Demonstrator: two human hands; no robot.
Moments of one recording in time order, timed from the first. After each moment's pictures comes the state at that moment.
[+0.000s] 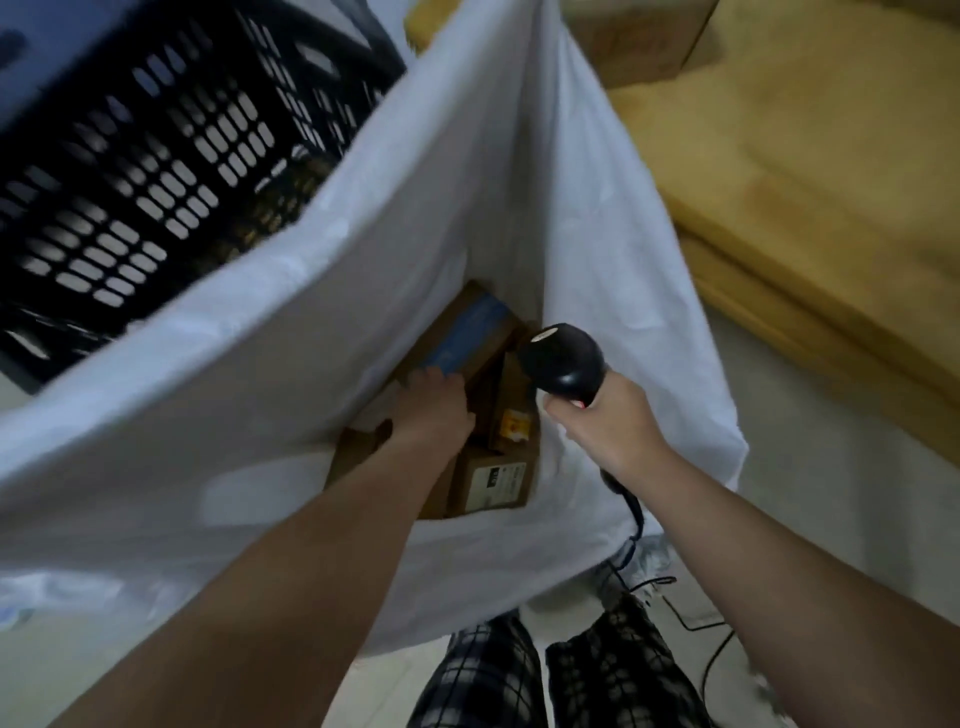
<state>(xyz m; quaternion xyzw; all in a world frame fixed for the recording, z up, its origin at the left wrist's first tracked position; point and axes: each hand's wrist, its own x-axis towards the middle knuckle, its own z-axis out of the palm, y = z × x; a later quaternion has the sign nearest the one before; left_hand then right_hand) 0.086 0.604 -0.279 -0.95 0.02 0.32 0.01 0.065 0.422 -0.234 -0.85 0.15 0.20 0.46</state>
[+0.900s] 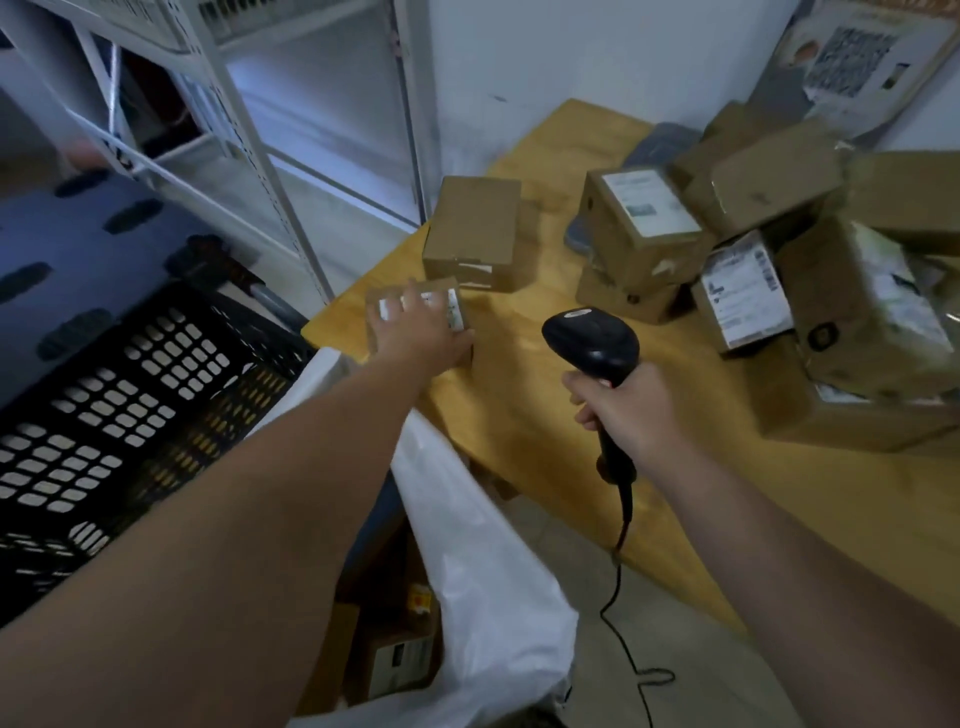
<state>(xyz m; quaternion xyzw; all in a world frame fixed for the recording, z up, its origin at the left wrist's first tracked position) 0.310 0.450 -0.055 -0.99 0.01 0.10 -0.05 0.200 0.244 -0.030 -0.81 0.17 0.05 0.56</state>
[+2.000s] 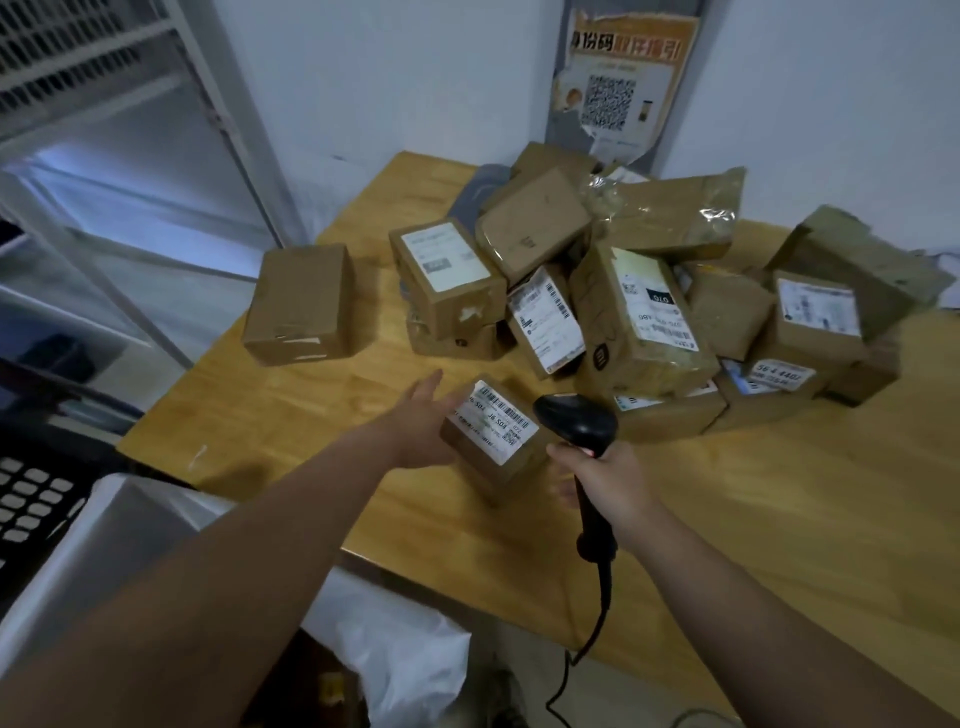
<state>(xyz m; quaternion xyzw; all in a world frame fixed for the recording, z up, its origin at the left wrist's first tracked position) 0.286 0.280 -0.042 -0.92 0.26 0.29 -0.09 0.150 0.095 -0.039 -0.68 0.35 0.04 0.64</state>
